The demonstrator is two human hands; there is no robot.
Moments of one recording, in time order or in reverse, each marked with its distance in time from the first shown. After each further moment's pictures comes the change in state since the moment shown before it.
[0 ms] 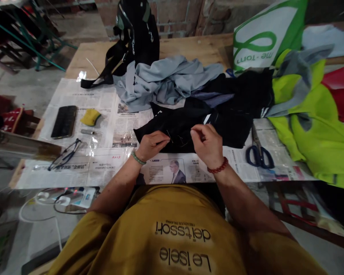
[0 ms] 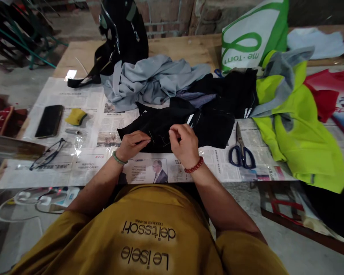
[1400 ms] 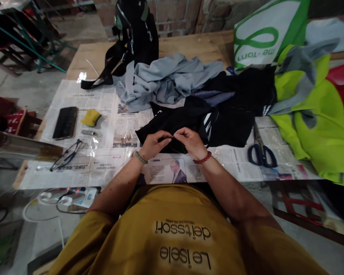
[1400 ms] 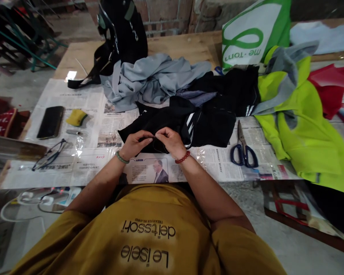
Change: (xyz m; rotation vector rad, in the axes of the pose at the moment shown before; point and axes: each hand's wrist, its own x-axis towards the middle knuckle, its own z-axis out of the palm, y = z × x) left_hand 0.002 -0.002 0.012 -0.256 -0.053 -0.345; right_hand 0.005 0.018 0.054 0.675 -0.274 0.416
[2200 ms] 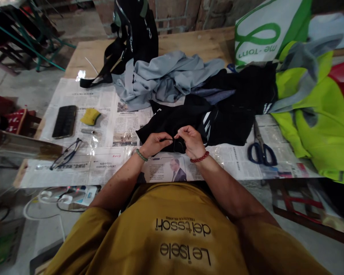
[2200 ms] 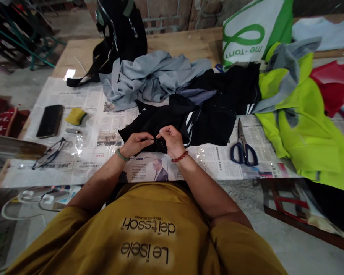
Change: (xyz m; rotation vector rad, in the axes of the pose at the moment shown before) left_hand 0.002 -0.002 0.003 -0.098 -0.136 -0.103; right_hand 0.002 0.009 0.008 0.289 0.136 0.018
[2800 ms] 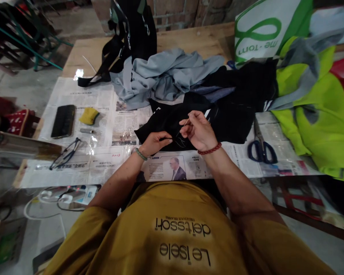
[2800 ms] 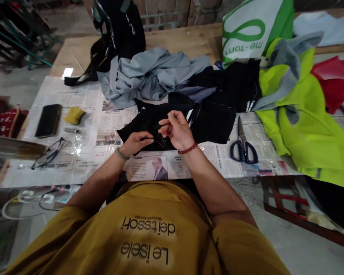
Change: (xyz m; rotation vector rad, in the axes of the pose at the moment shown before) left_hand 0.000 -0.002 0.001 -0.029 -0.013 -0.021; right_hand 0.016 -0.039 -0.015 0.164 -0.116 0.053
